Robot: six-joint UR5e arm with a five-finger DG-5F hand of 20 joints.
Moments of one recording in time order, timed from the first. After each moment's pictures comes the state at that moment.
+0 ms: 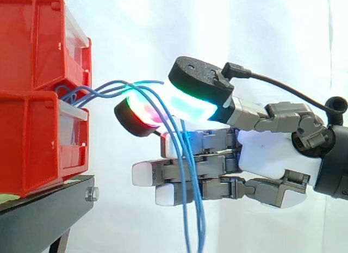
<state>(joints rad) 0.21 -2.36 -1.28 -2.34 -1.10 -0.24</state>
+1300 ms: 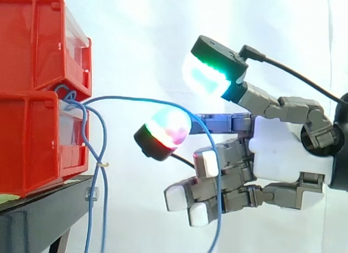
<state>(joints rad) 0.20 -2.31 -1.28 -2.55 -1.12 -0.18</state>
